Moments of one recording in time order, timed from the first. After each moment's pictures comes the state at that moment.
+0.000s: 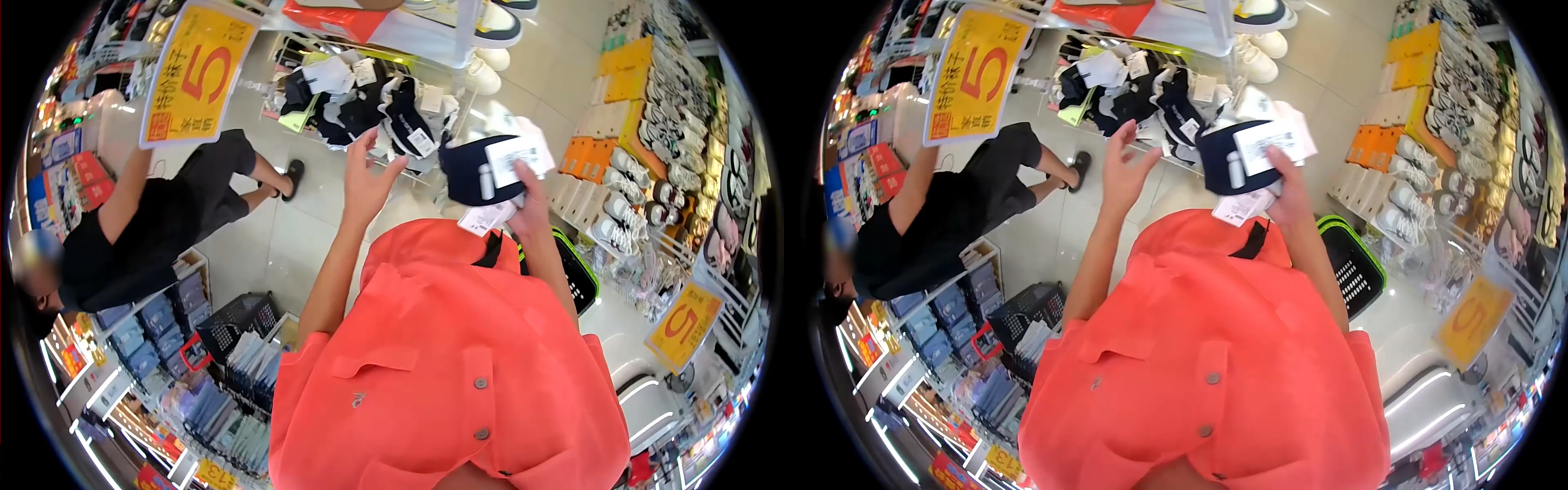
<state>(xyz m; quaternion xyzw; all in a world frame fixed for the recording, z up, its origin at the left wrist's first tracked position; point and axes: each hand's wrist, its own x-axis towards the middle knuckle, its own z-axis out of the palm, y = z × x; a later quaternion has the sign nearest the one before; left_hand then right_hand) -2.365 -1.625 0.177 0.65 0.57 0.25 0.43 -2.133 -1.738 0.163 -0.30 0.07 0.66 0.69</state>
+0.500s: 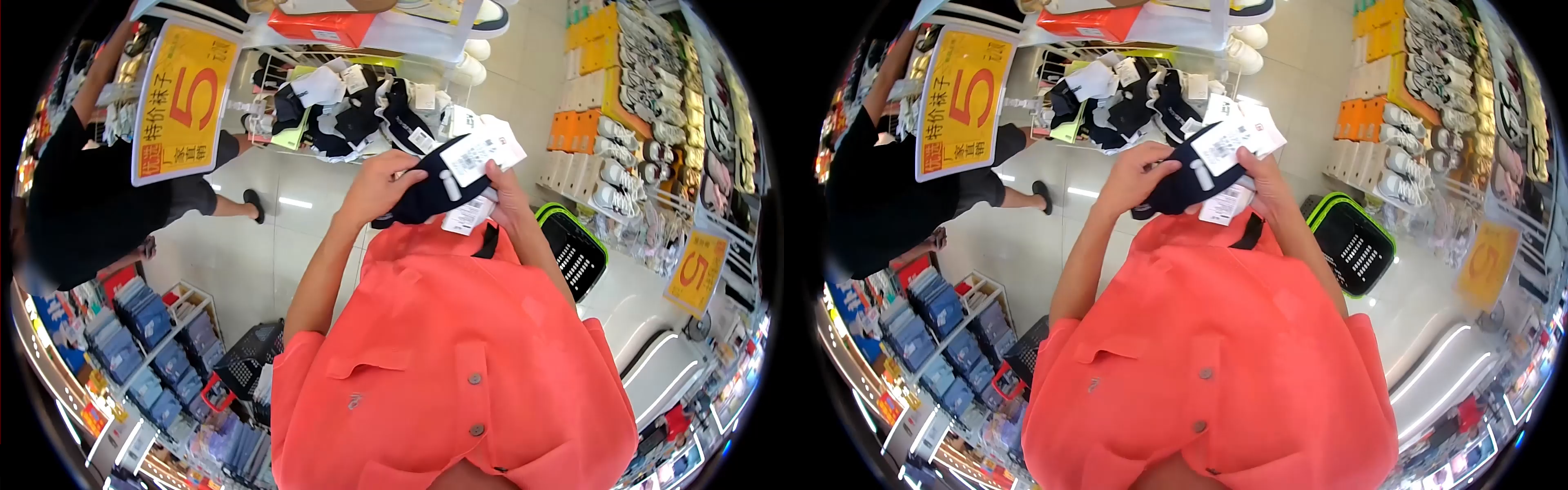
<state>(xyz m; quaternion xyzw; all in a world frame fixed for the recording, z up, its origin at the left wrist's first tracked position) -2.392 -1.587 0.193 0.78 0.30 0.14 0.53 -2.208 -1.723 0.168 -0.39 0.01 0.62 0.68</state>
